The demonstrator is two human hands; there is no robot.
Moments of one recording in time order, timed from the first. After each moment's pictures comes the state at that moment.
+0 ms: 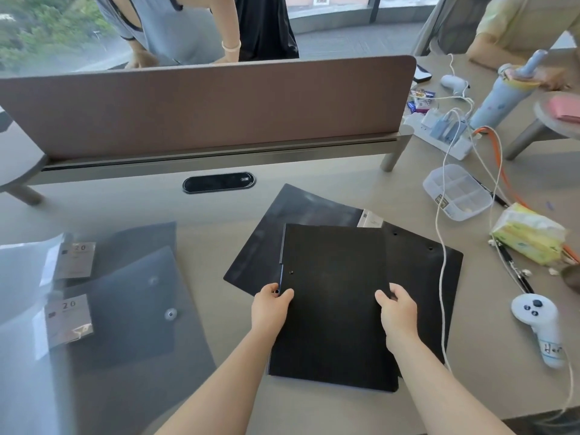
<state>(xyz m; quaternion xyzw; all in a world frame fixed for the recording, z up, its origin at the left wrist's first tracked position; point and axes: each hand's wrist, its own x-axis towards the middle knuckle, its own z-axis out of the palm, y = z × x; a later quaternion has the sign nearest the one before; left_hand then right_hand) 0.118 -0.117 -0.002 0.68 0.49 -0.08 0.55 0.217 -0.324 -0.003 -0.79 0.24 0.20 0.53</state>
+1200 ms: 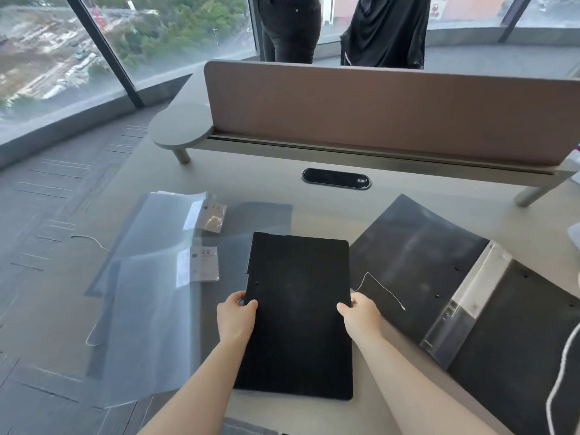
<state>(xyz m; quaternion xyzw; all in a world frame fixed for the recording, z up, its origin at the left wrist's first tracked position) -0.081 0.042 -0.002 0.57 0.66 0.09 0.48 0.092 -0.117 -0.023 -0.87 -0.06 0.35 0.35</state>
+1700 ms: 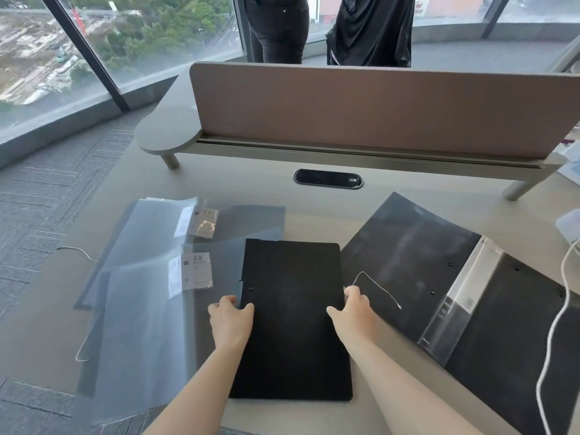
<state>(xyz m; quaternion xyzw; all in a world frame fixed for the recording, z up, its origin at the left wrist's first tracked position) -0.078 0.046 -0.003 0.63 0.67 0.04 0.39 0.082 -0.108 -0.022 -0.92 -0.10 0.30 0.23</state>
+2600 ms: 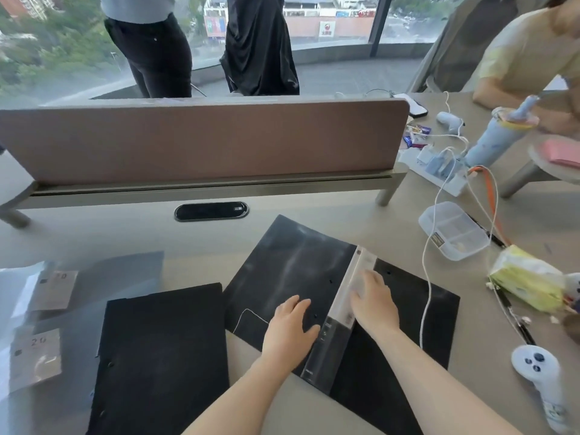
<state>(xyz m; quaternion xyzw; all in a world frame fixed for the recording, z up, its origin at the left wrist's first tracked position) 0.163 -0.141 0.002 0.89 0.25 -0.09 0.37 0.301 -0.279 0.005 -0.95 -0.10 0.18 0.22</state>
